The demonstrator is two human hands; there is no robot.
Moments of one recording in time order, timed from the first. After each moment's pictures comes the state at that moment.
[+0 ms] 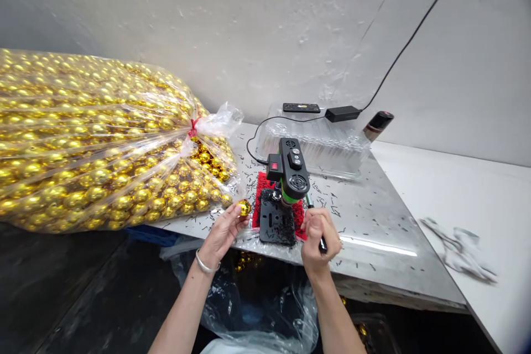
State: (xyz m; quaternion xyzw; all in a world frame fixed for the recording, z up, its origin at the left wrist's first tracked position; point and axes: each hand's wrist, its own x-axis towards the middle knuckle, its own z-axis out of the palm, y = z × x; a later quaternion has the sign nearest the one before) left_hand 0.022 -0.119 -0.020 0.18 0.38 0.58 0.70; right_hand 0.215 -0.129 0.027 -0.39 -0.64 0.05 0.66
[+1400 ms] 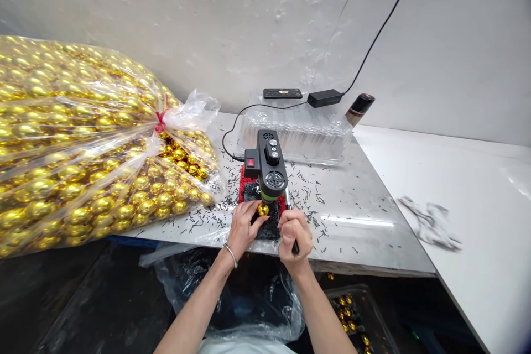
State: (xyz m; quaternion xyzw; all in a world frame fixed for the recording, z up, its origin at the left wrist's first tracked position) left_hand 0.092 -0.101 -0.071 0.74 0.52 0.40 0.14; right_hand 0.220 -0.131 0.000 -0.37 -0.68 0.04 0.63
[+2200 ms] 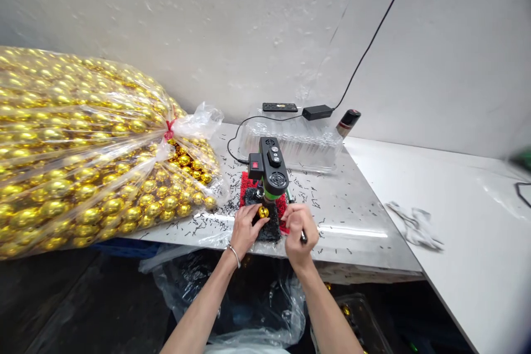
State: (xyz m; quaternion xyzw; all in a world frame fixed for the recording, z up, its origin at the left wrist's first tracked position) left_hand 0.095 -0.097 -0.069 0.72 0.52 0.43 0.17; right_hand 0.220 -0.130 0.021 -0.39 -0.65 0.05 0.65
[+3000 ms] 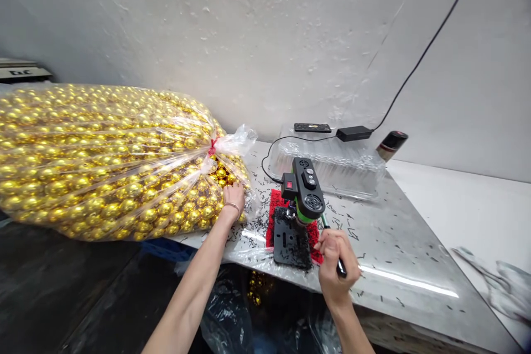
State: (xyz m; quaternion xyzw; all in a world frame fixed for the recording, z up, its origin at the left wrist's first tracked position) left_hand -0.016 0.004 -0.006 0.62 0.76 0.16 0.06; right_hand 0.216 -0.130 0.026 -0.39 -0.64 0.04 0.65
